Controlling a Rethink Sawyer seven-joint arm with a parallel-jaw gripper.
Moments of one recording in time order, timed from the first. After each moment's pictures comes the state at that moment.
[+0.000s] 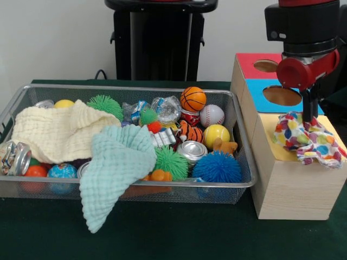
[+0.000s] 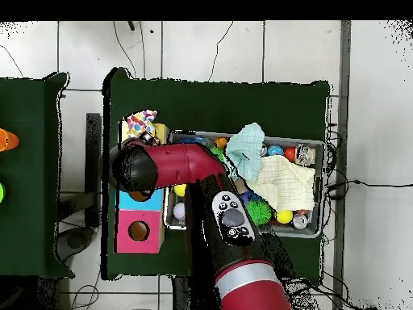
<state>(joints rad) -0.20 -0.67 0.32 1.61 -0.11 0.42 1.12</state>
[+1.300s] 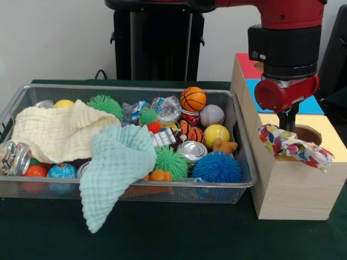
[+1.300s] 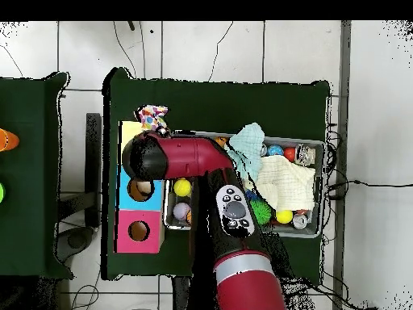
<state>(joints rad) -0.16 -0.59 0.21 1.51 -0.10 0.42 1.12</state>
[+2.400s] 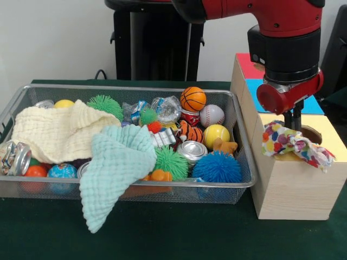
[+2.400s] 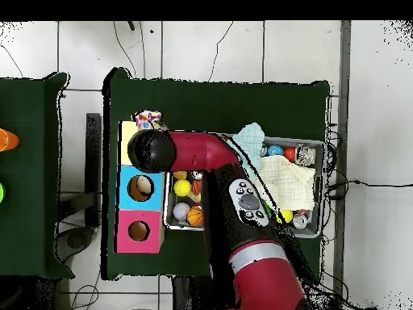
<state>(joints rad) -0.23 -0.57 0.31 1.52 -0.04 0.56 1.12</state>
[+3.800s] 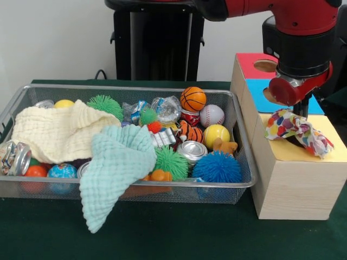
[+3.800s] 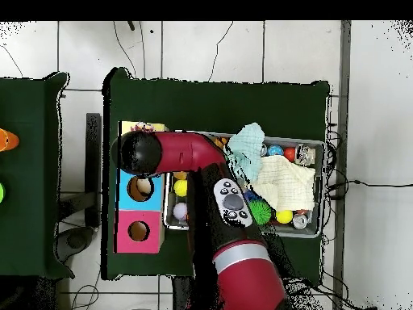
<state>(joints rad) -0.16 -0.57 0.27 1.50 -0.03 0.67 1.12</state>
